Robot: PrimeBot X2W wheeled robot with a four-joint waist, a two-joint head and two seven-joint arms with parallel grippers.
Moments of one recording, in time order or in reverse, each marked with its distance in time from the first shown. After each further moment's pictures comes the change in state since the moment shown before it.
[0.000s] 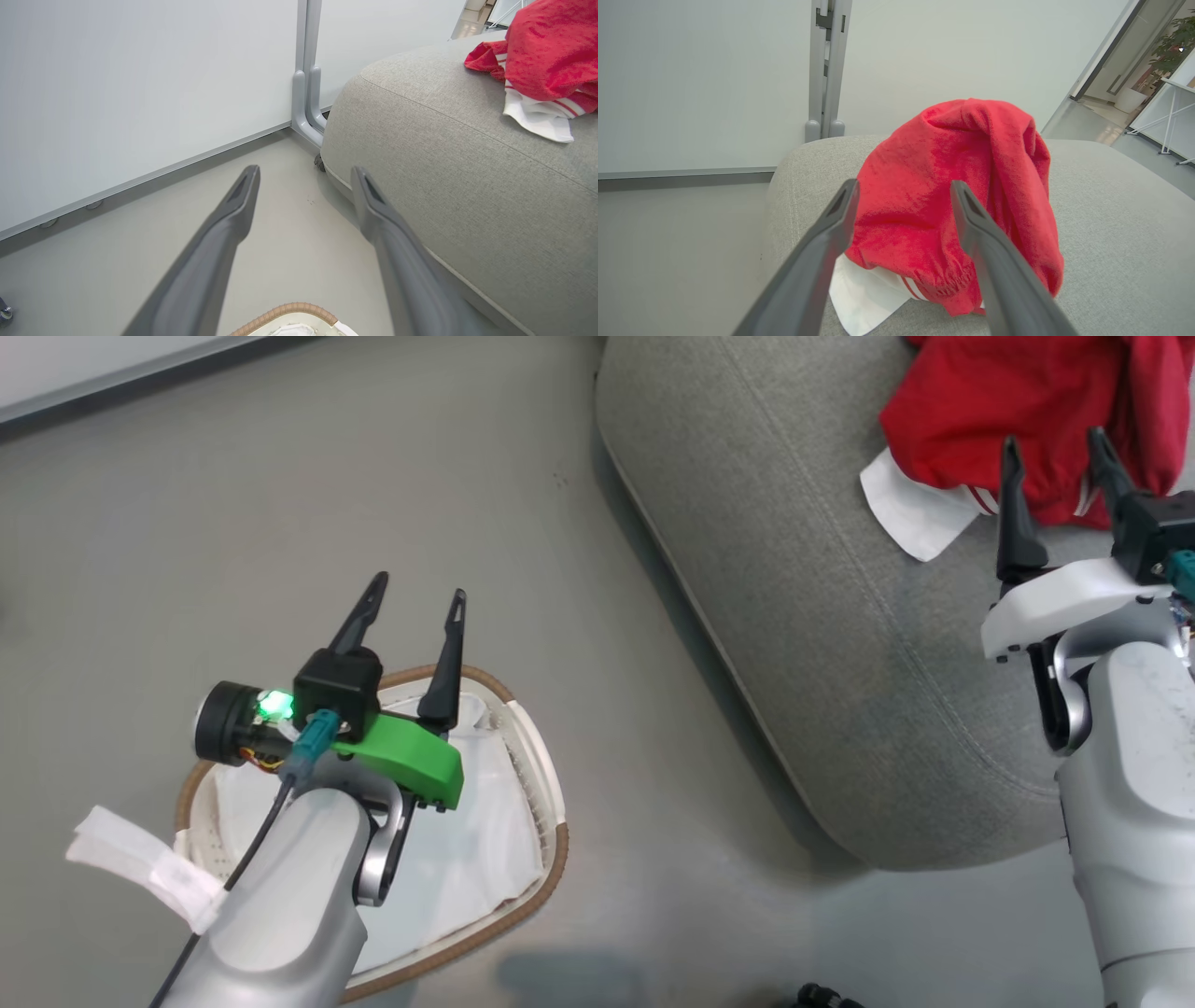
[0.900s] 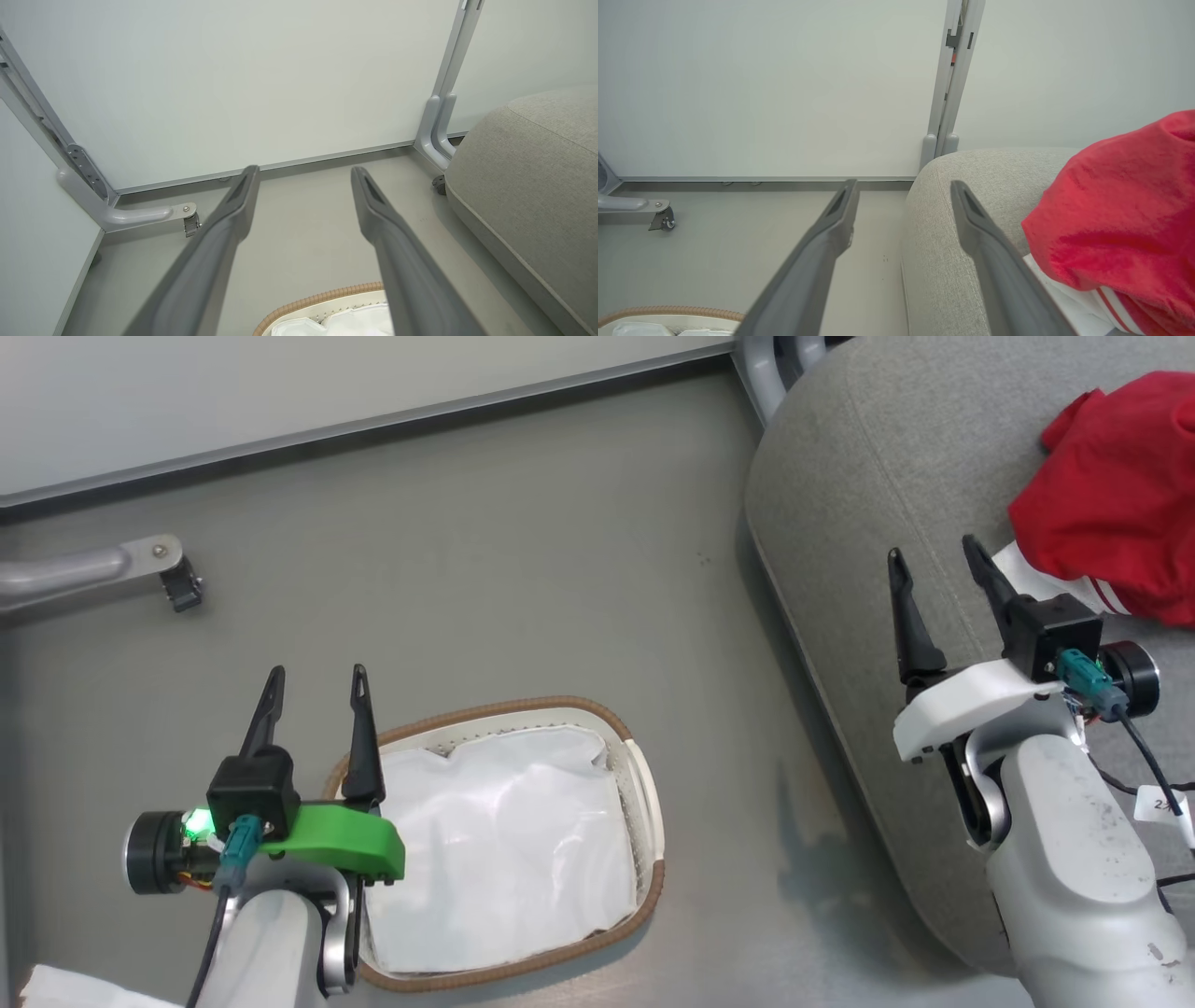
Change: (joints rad) left arm 0.261 -0.102 0.351 -0.123 0.179 0.004 -0.002; right arm 0.154 0.053 0.142 -0.054 0.081 0.000 0.000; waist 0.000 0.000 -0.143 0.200
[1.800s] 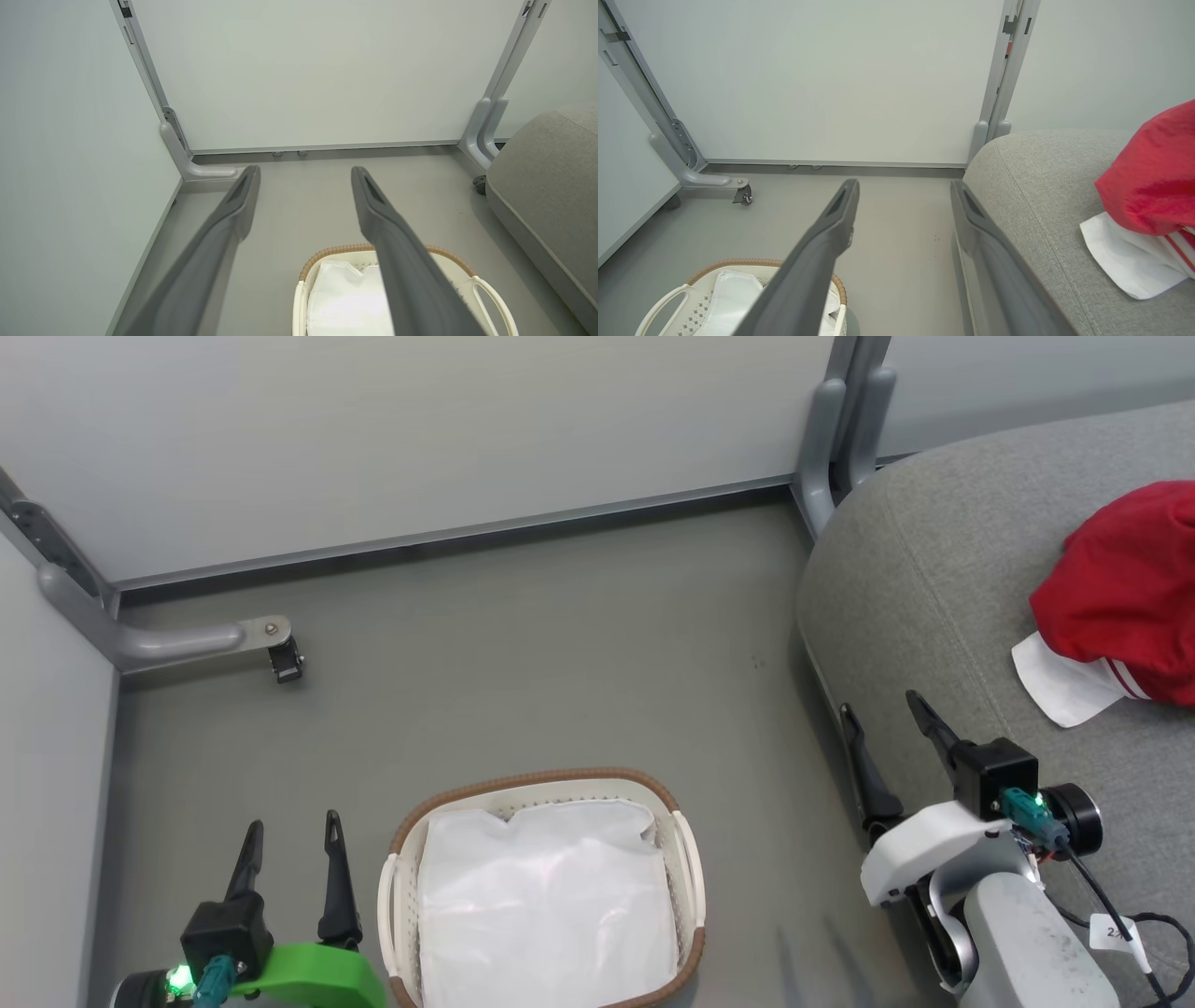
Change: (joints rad) left arm 0.257 -0.054 0.142 -0.053 0.030 -0.057 0.000; right arm 0.230 0.035 0.061 -0.037 0.020 0.000 0.000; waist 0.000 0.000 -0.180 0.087
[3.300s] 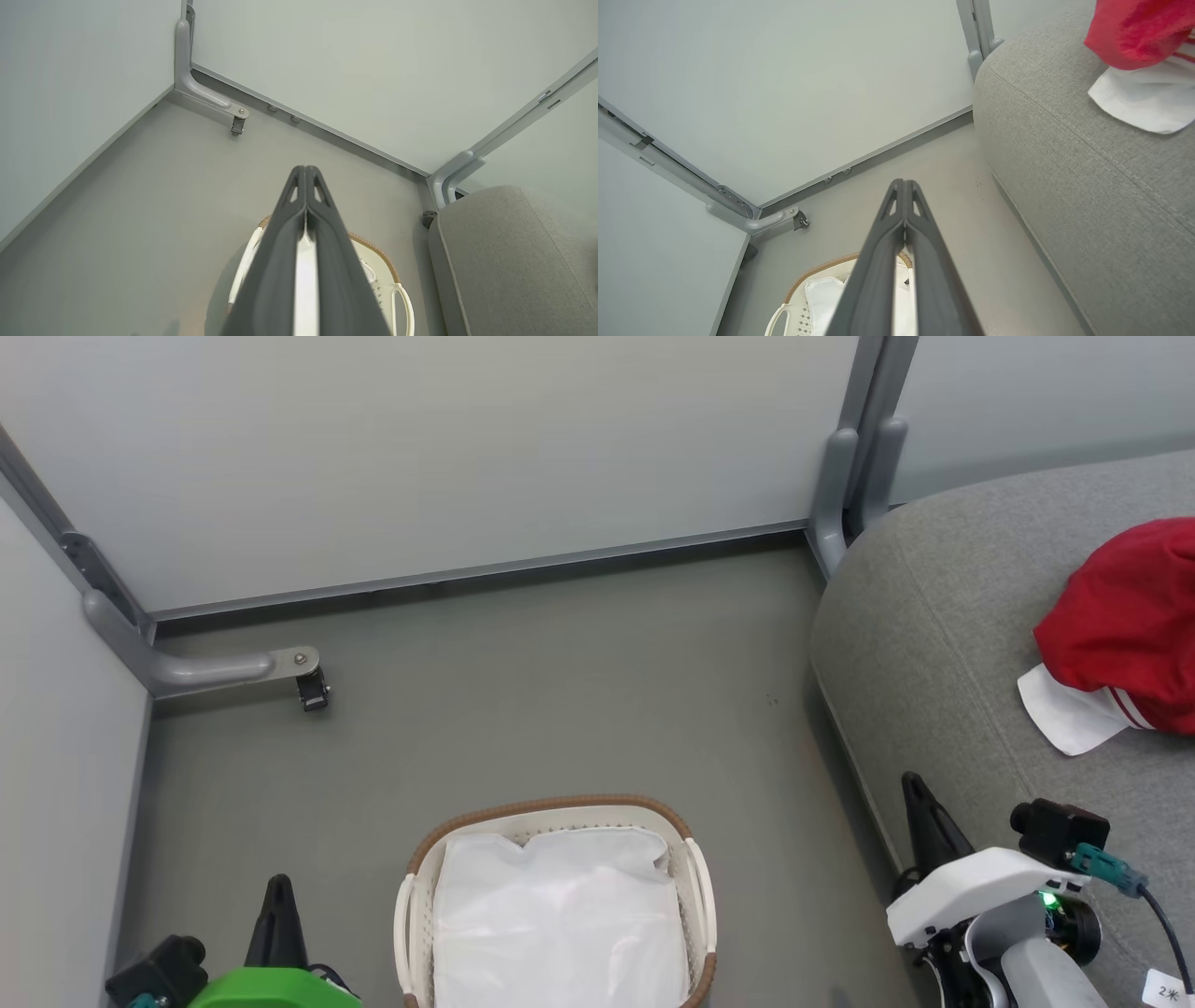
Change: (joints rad) left arm 0.054 -0.007 0.033 0.016 -0.438 -0.031 0.112; right arm 0.124 0.013 -0.033 -0.030 0.429 0.000 0.106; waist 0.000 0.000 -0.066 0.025
